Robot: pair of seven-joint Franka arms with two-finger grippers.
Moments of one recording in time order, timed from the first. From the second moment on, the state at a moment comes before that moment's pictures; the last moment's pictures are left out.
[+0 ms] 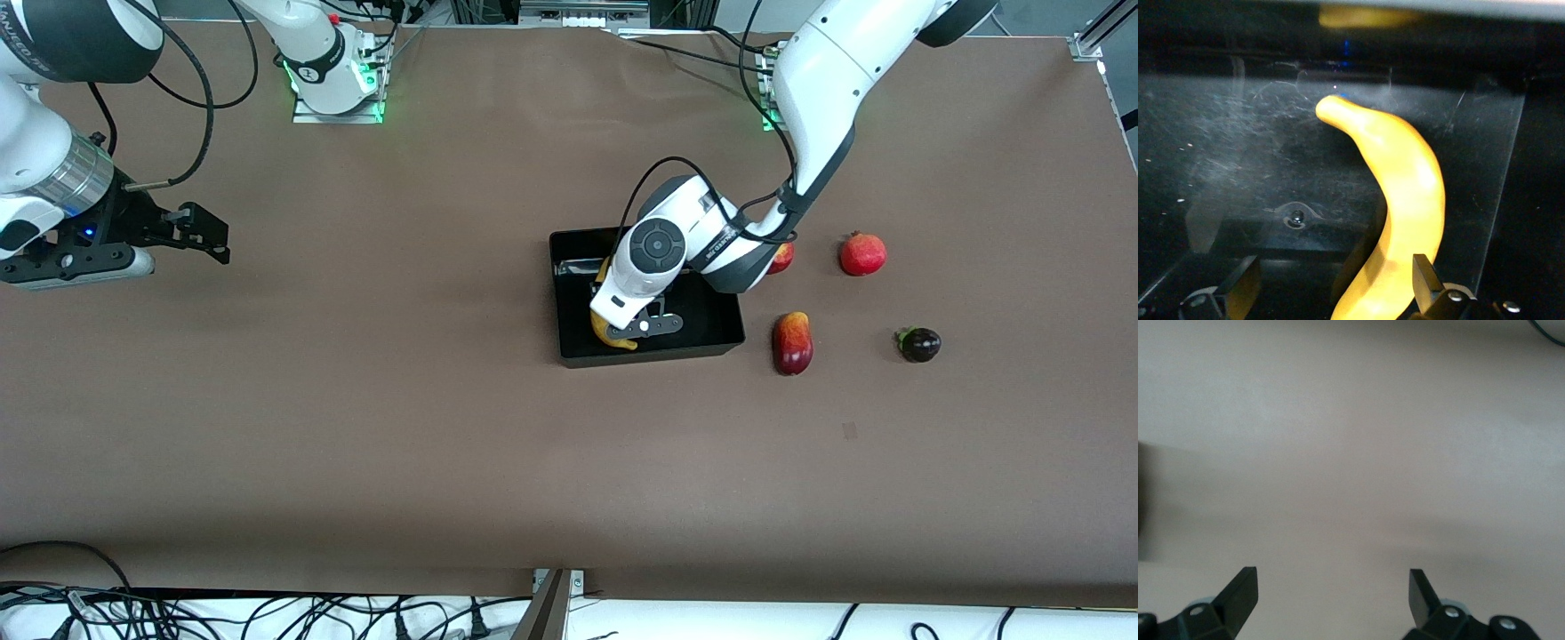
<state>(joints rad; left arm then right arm) -0.27 0.71 -0.44 -1.66 0.15 2.20 -0.92 0.10 0.06 0.00 -1.68 0.00 1.78 -0.05</state>
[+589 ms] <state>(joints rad) -0.27 0.71 -0.49 -1.74 0.15 2.38 -0.88 0.10 0.06 0.00 -1.68 0.00 1.78 -0.05</state>
